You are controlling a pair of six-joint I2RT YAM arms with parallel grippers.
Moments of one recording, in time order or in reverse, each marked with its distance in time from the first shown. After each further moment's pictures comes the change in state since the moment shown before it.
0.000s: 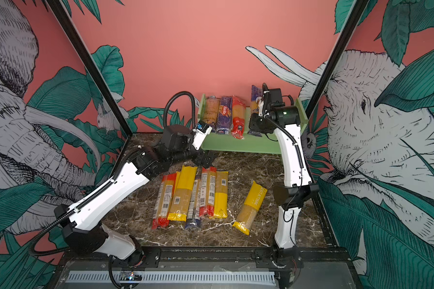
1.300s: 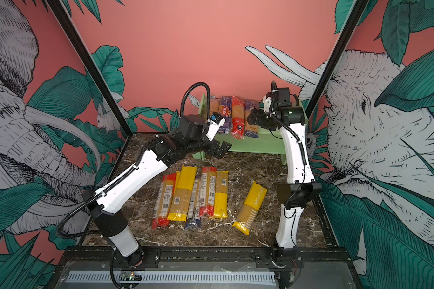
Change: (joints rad) left arm 0.000 0.190 0.188 -0.009 0.058 -0.009; right arm -0.072 -0.063 -0.108 0.158 -0.124 -0.029
